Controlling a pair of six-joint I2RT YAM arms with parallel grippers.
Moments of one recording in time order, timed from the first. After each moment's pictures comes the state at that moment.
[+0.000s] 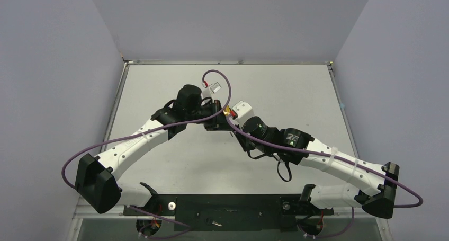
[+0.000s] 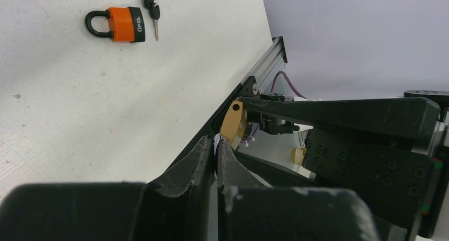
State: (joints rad) left arm -0.67 1.34 1.10 -0.32 0.56 -0.80; right arm 1.09 1.17 1.13 -0.71 0.39 0.16
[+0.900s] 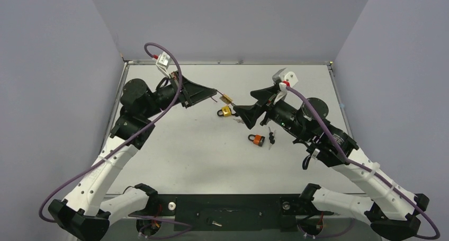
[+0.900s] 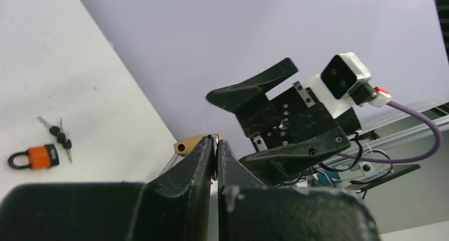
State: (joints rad) left arm -0.47 1.05 1.12 0.04 0.61 -1.13; right arm 0.88 0.92 1.19 -0.29 0.05 0.14
